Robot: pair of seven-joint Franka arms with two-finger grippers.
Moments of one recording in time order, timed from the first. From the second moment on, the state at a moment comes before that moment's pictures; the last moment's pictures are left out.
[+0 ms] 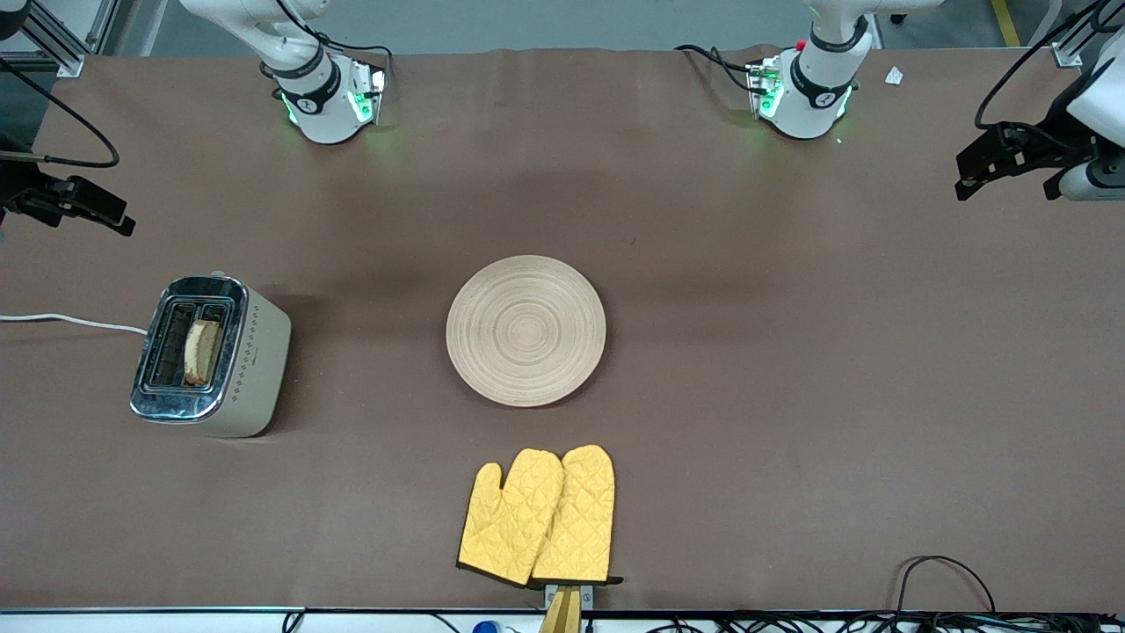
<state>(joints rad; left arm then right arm) -0.04 -0.05 -0.09 -1.50 0.03 1.45 -0.08 -0.03 -0.07 -0.04 -1.67 -0.01 1.55 0.08</state>
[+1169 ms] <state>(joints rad) -0.04 -0.02 -0.11 -1.49 0.01 1.44 -0.08 -0.08 0.30 -0.05 -1.70 -0.01 1.88 0.09</state>
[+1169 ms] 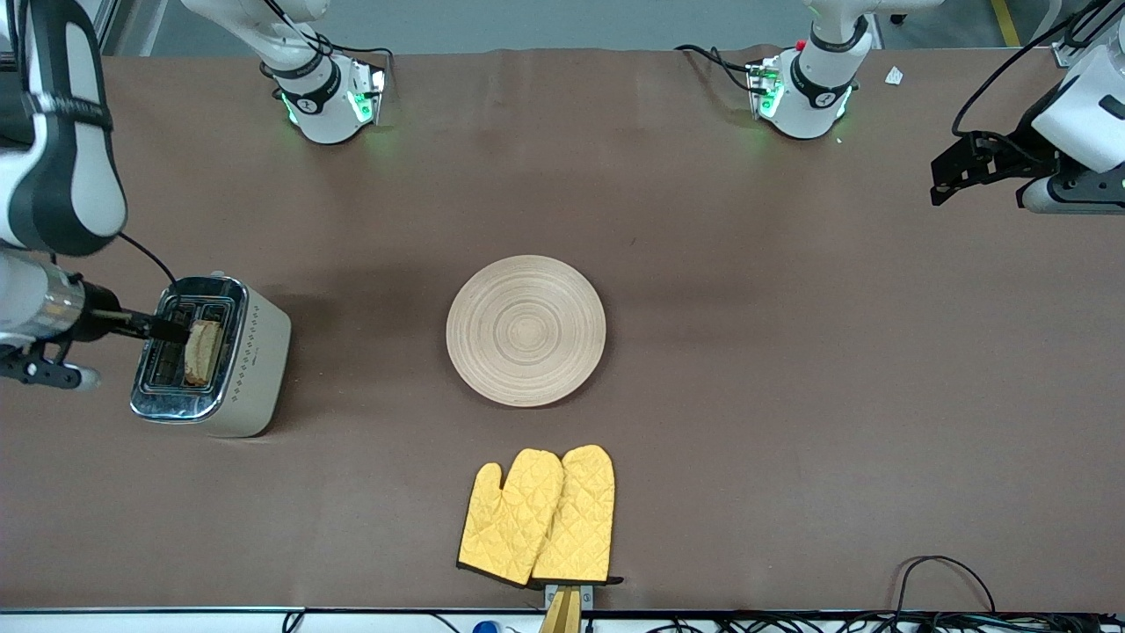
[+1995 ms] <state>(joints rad) -0.02 -0.02 -0.10 -1.49 0.01 1.44 -0.08 -0.05 0.35 -0.03 -1.70 0.00 1.90 0.09</state>
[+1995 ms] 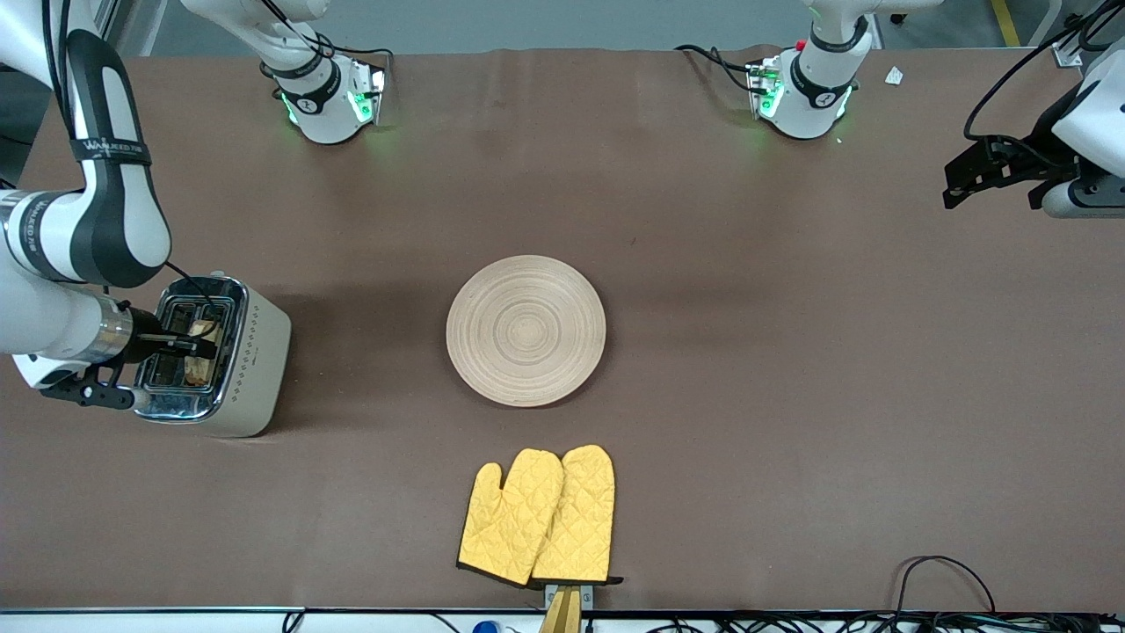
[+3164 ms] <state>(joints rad) 0.01 -0.01 -0.09 -1.49 0.01 1.44 -0.07 0.17 0.17 -0.01 -1.47 0.15 1.60 0.31</state>
